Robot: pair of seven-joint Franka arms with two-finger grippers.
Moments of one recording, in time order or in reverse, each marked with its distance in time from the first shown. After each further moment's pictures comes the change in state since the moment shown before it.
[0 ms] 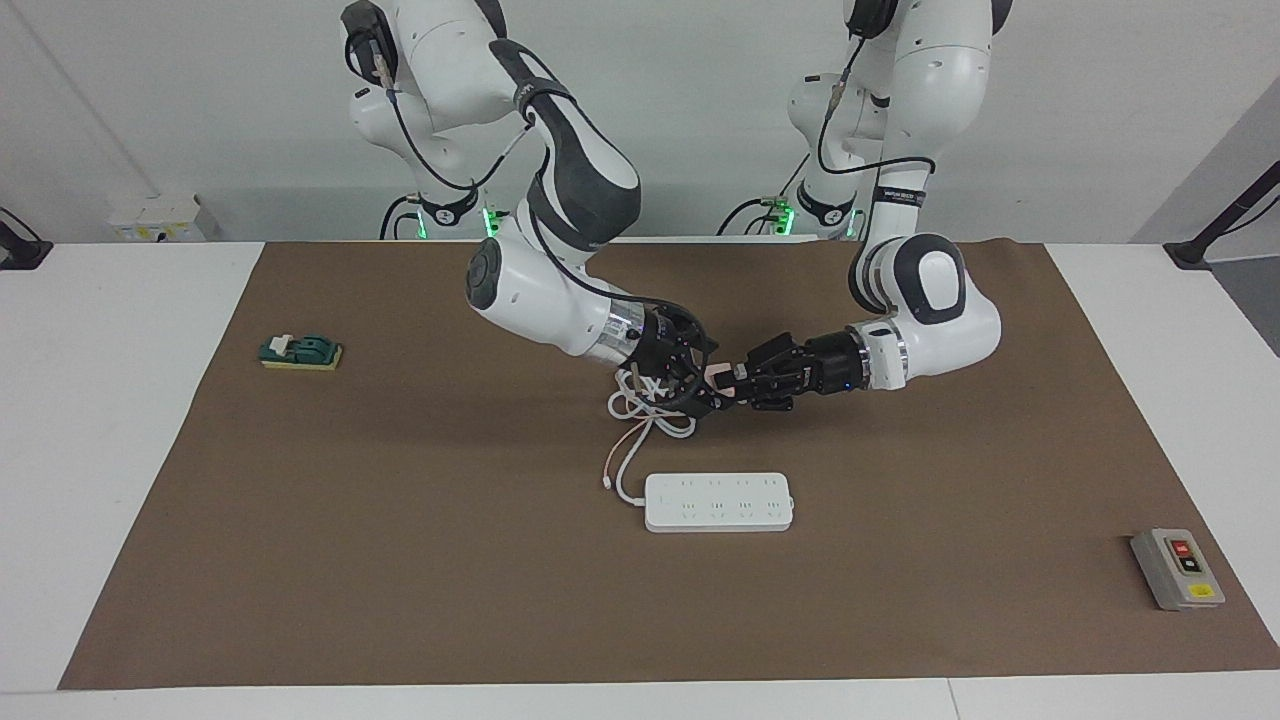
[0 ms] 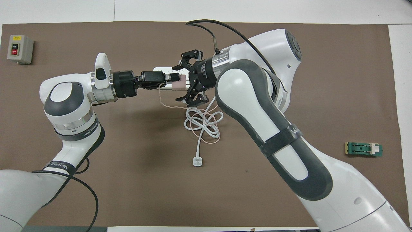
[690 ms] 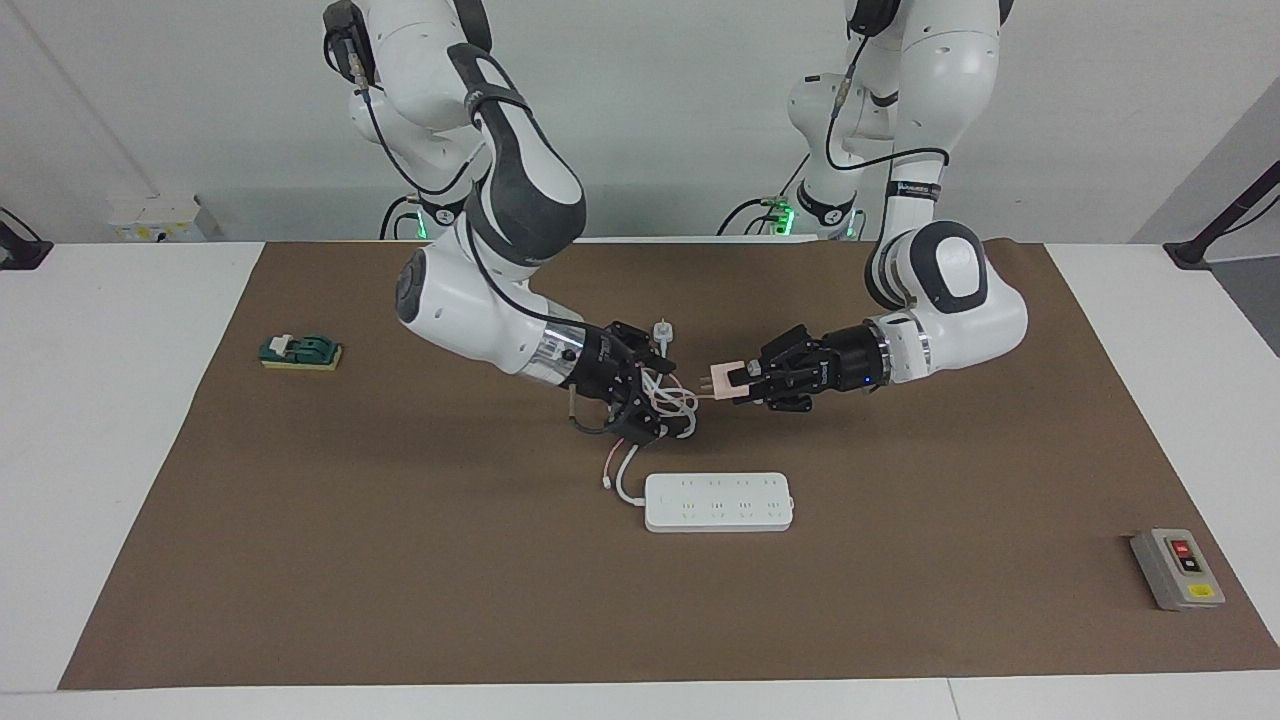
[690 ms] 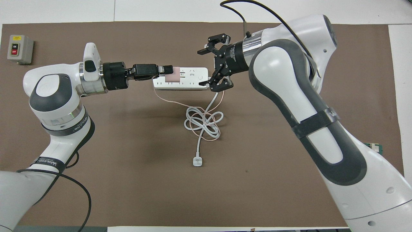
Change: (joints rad) left arm 0.012 -0.013 0.024 0.080 0.098 0.006 -0.003; right arm -0.124 -0.011 -0.019 0.027 -0.022 -0.064 0.000
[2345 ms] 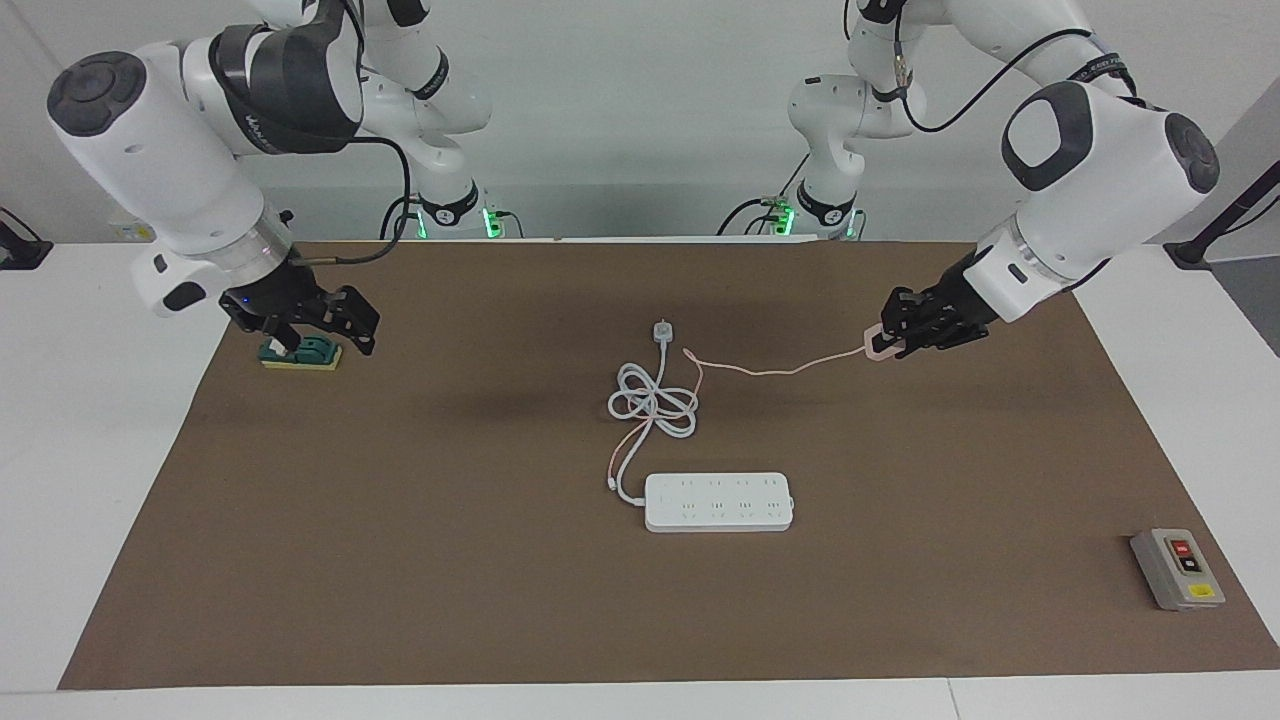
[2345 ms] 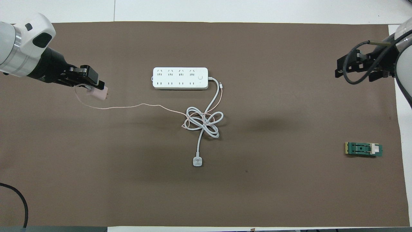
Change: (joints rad) left arm 0.062 -0.076 0.034 0.345 1.183 -0.287 -0.688; right arm -0.327 -0.253 -0.007 0.050 -0.884 -0.526 -1.401
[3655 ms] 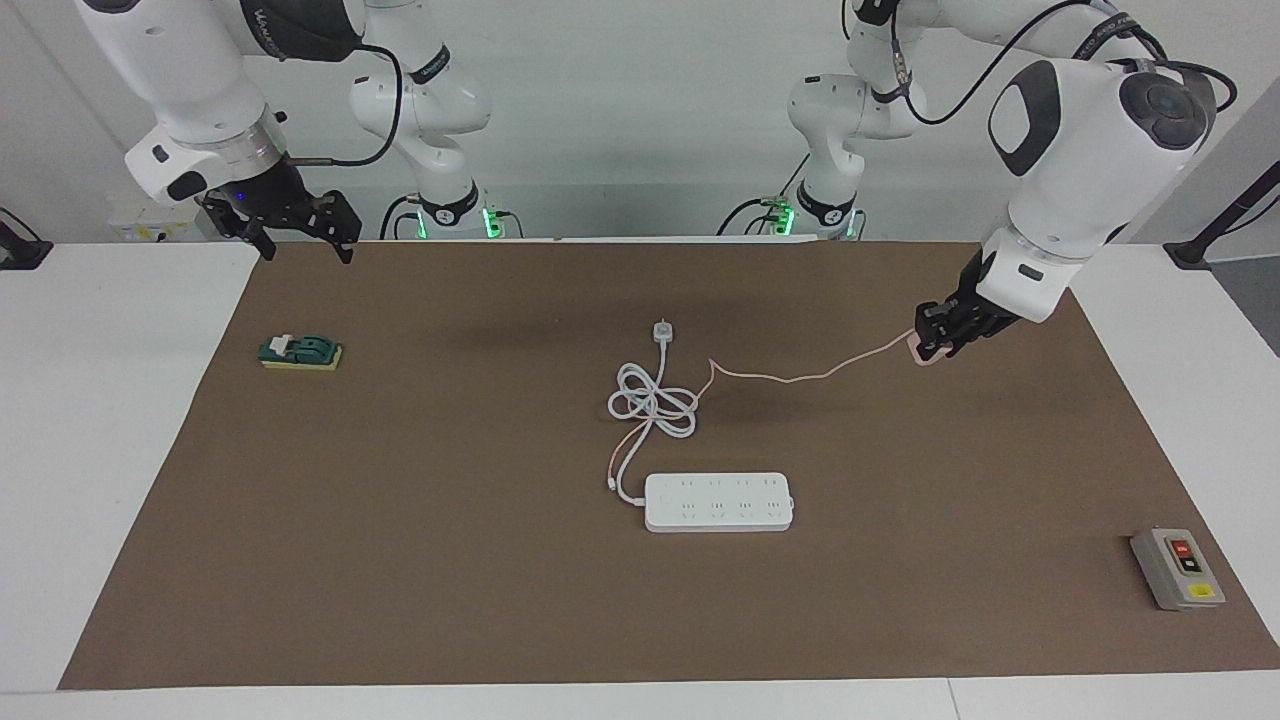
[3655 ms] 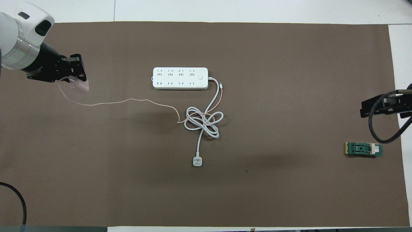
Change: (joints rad) left arm -0.040 0.034 -0.013 0.091 0.276 0.027 -0.405; right arm -0.003 -0.278 0.003 -0.273 -0.092 -0.050 -0.048
